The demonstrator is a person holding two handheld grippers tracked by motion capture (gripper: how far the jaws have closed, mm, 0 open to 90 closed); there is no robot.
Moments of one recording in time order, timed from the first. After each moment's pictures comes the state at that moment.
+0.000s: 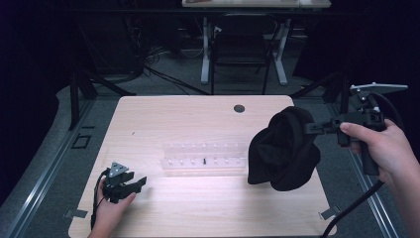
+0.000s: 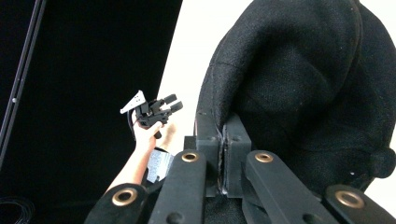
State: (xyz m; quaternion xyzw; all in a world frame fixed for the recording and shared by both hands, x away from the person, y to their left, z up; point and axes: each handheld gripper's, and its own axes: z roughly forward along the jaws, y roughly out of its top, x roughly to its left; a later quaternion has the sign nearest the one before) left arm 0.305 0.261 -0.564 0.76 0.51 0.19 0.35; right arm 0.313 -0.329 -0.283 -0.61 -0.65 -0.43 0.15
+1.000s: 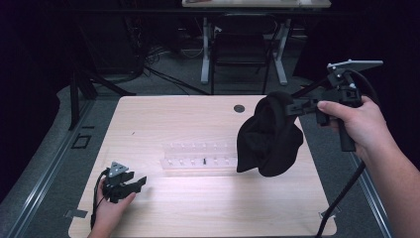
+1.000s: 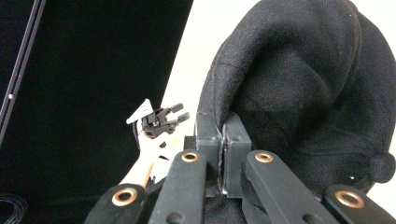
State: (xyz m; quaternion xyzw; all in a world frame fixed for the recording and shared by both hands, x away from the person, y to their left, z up) left arm 0.306 0.262 -0.563 0.76 0.51 0.19 0.35; right arm 0.349 -0.287 -0.258 -0.59 -0.67 -0.42 0.15
